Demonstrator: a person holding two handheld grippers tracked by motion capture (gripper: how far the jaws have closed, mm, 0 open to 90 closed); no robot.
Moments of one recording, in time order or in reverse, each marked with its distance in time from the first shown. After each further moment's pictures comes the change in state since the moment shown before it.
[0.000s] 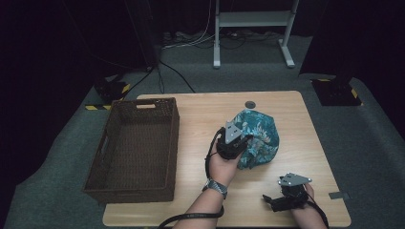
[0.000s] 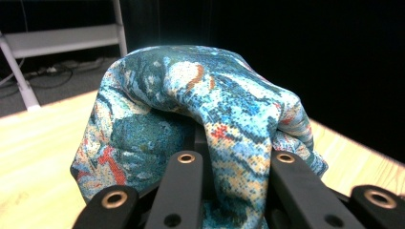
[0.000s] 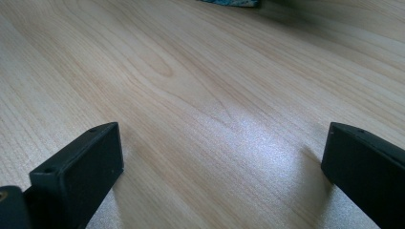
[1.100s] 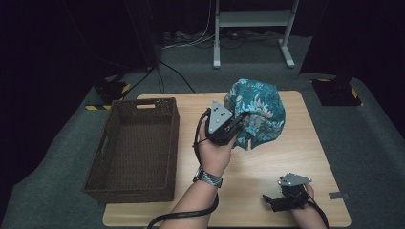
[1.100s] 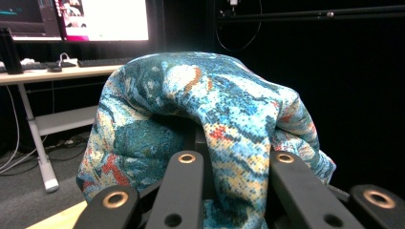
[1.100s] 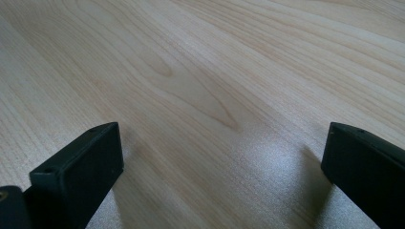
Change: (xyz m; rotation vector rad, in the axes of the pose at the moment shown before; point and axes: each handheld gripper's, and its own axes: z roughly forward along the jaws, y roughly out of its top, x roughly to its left) left arm -0.003 0.091 -0.069 -0.258 0.010 0.062; right arm 0.000 0.000 0.000 0.002 -0.001 0.003
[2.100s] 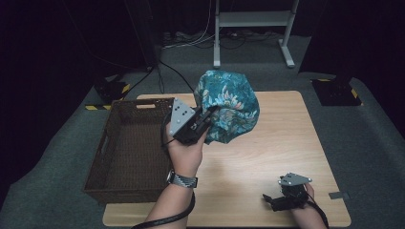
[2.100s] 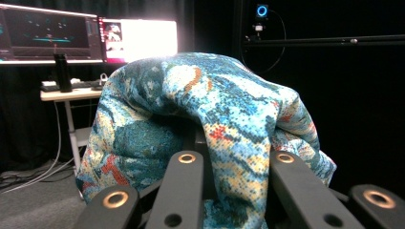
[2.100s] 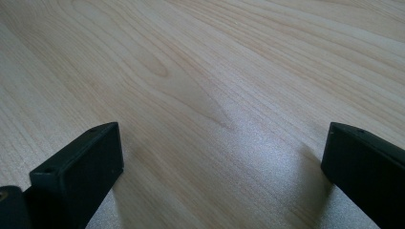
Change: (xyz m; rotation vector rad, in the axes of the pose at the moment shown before) left arm 0.038 0.025 -0.066 -0.081 0.090 0.004; right arm -0.001 0.000 0.000 -0.003 -0.010 0.006
